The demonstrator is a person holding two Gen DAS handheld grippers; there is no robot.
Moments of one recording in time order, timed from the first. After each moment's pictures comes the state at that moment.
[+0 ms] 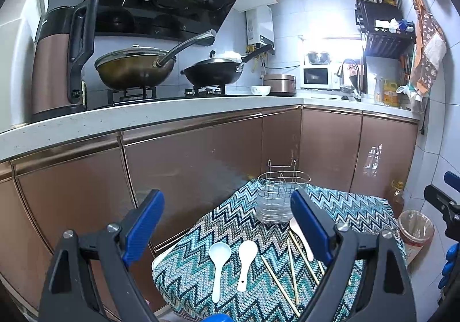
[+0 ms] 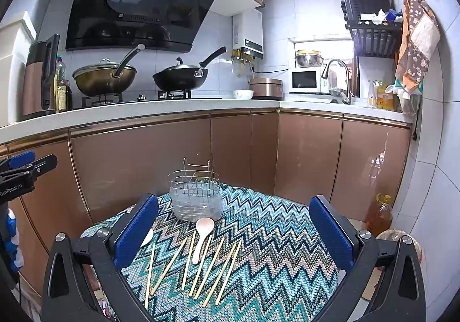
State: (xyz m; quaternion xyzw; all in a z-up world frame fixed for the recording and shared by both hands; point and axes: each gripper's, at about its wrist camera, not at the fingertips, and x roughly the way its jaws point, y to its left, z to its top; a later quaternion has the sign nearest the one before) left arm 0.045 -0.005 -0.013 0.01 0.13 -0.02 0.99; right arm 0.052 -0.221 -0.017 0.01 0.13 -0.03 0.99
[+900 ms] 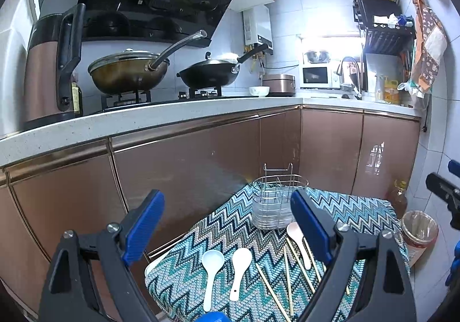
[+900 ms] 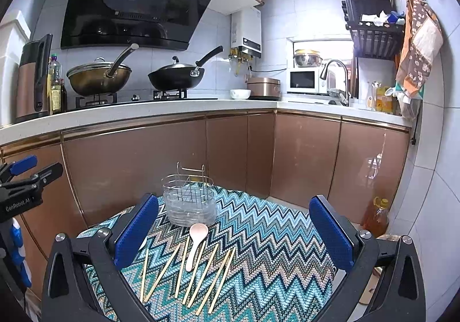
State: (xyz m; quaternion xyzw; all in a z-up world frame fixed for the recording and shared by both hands) left arm 0.059 -0.029 -0.011 0.03 0.12 -0.02 0.99; right arm 0.068 -0.228 -0.003 0.00 0.13 -0.04 0.99
